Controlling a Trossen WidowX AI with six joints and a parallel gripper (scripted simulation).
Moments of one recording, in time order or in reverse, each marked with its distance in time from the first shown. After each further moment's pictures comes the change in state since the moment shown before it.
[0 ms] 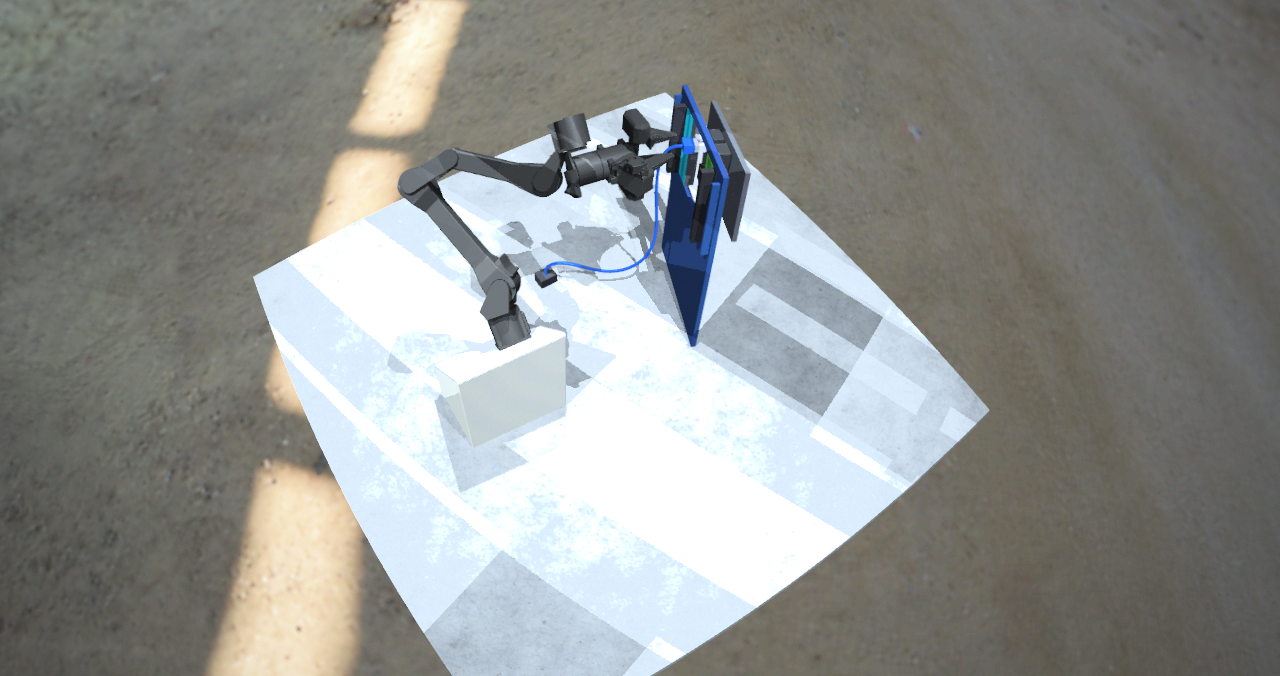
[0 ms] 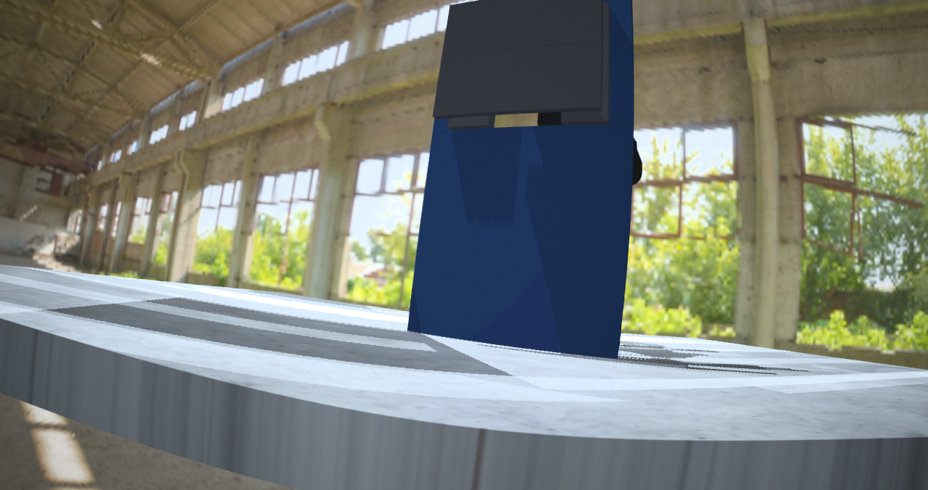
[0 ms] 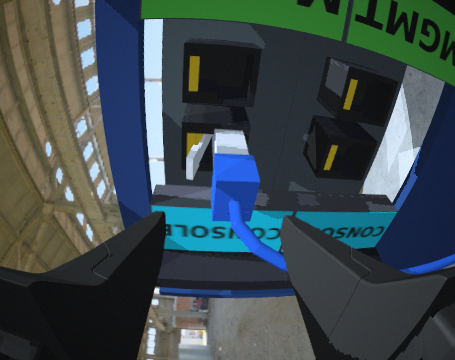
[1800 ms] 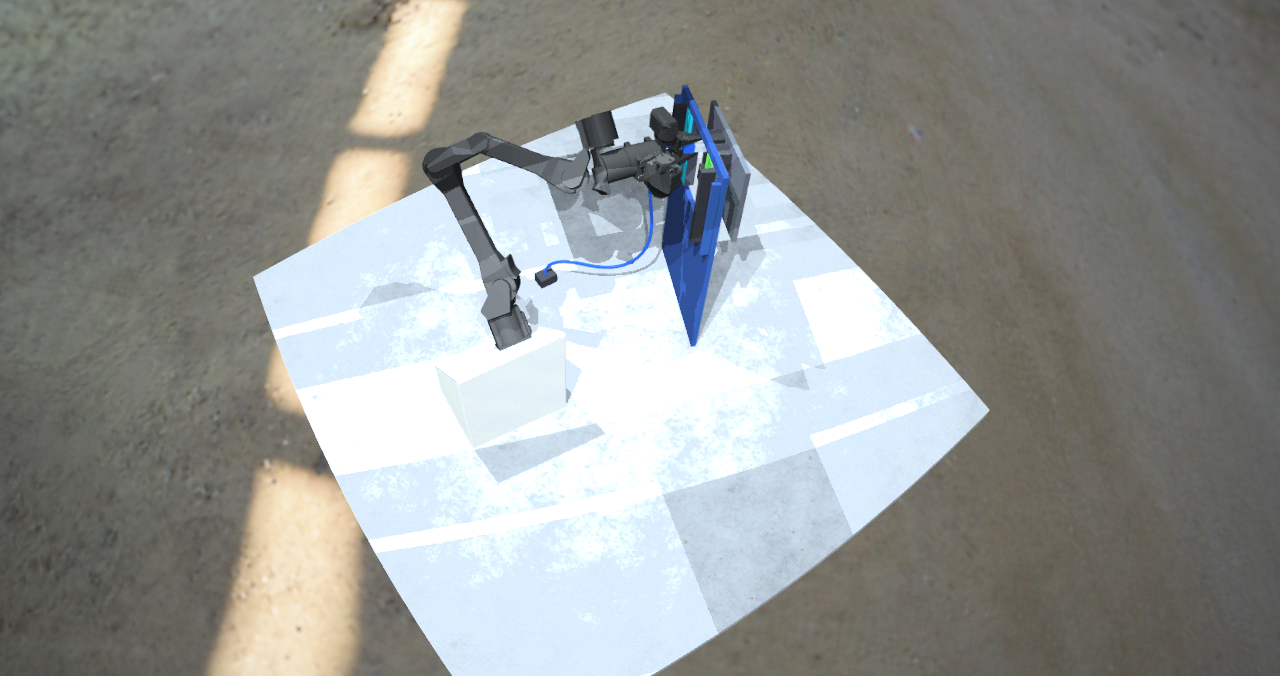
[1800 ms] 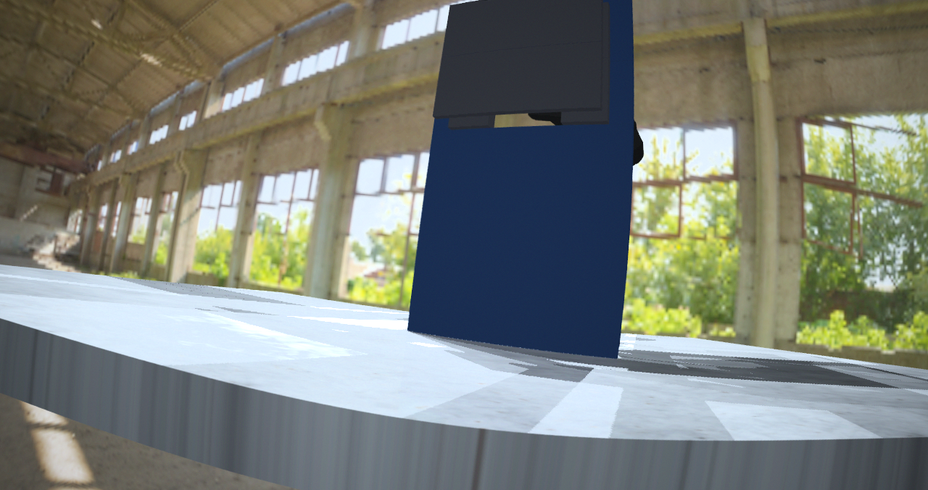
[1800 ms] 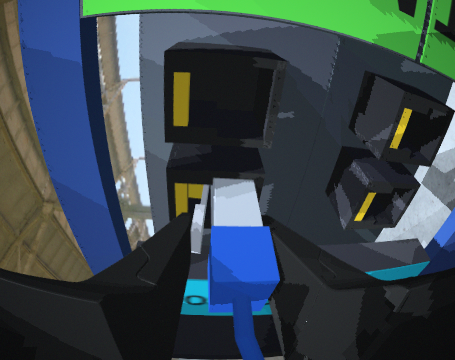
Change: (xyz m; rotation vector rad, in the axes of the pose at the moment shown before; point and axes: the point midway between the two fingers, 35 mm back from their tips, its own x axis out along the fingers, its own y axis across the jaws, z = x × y) arm 0.048 0.000 0.011 -0.001 0.004 0.003
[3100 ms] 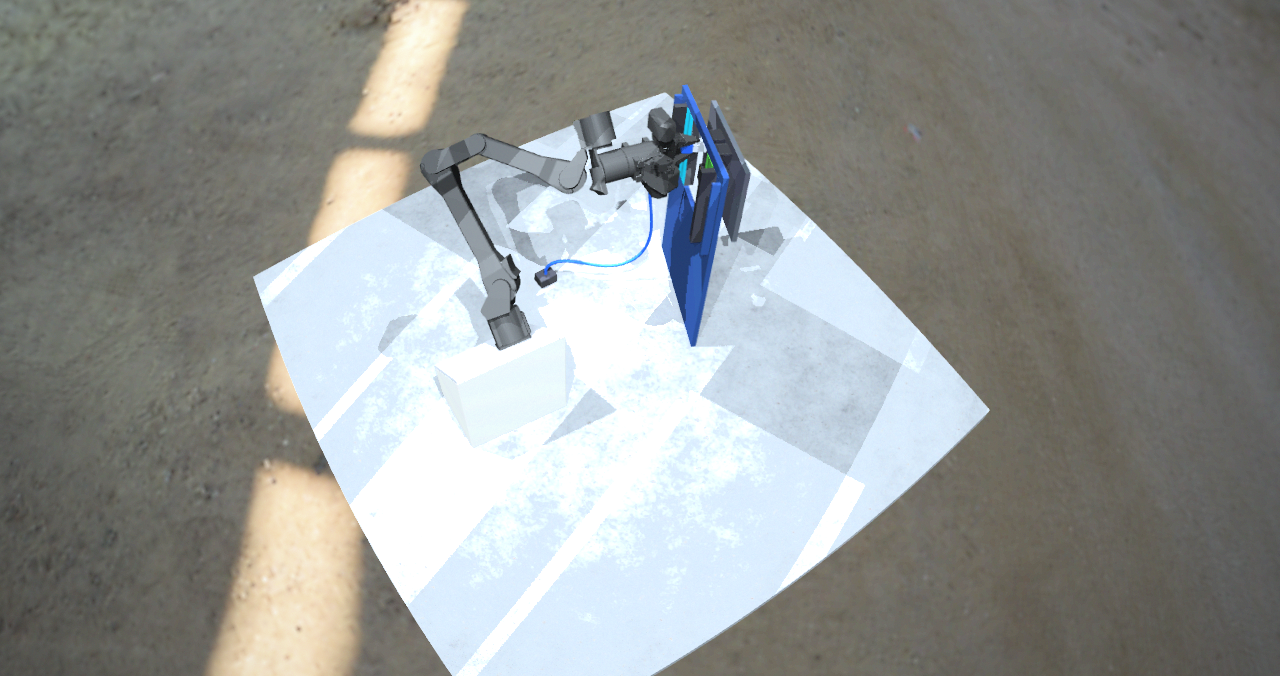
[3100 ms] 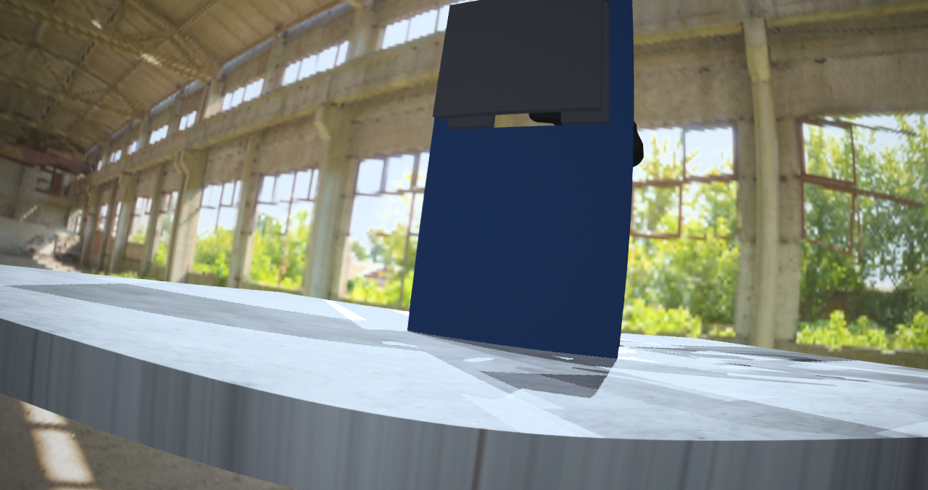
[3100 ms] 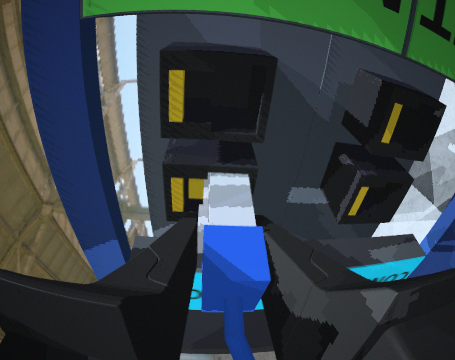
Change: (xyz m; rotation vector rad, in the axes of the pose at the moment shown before) arm -0.004 -0.002 -0.001 0.003 -0.004 -0.005
